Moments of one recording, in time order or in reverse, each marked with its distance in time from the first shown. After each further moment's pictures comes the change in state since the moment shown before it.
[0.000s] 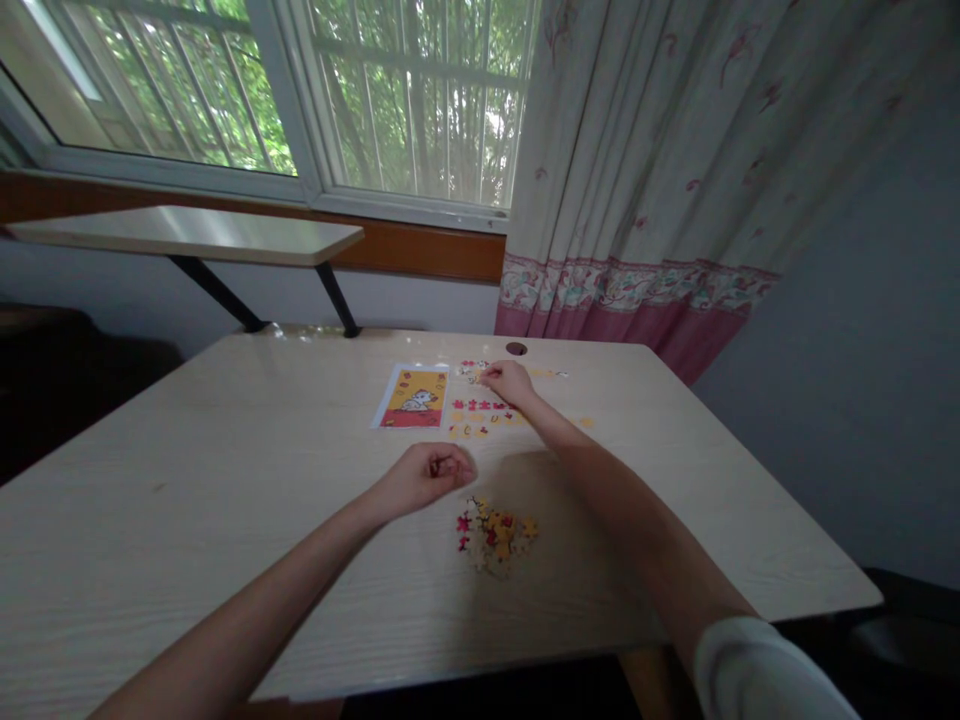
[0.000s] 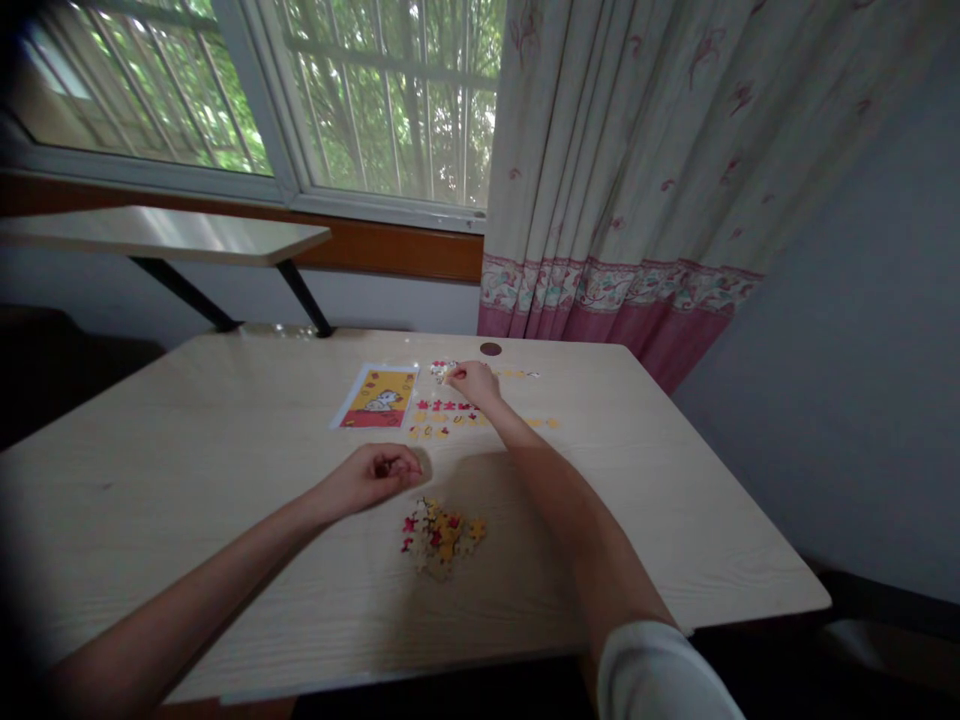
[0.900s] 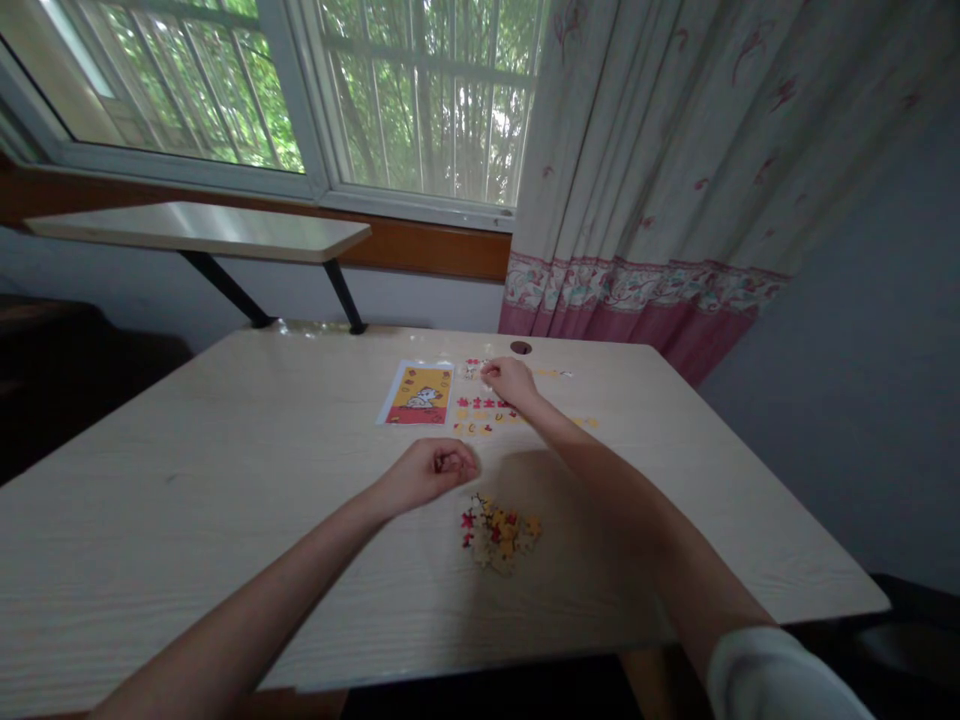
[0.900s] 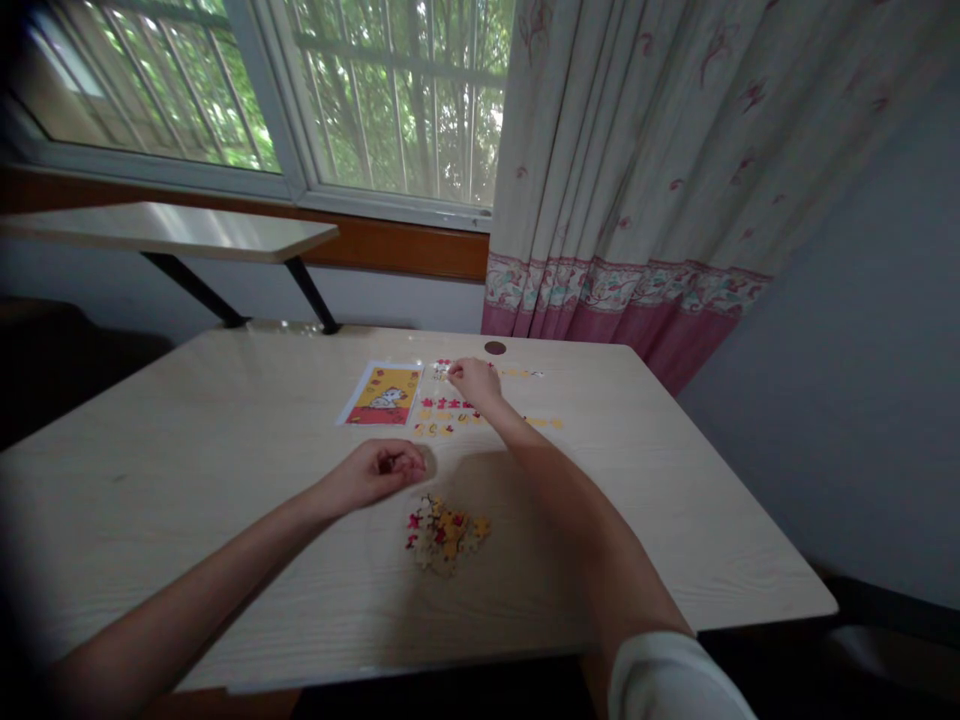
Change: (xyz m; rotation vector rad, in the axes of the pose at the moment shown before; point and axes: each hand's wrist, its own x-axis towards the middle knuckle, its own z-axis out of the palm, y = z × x) left_hand 0.000 0.003 0.001 0.019 0.003 0.028; right_hand -0.008 -0.014 -0.008 -0.081 0.033 -0.088
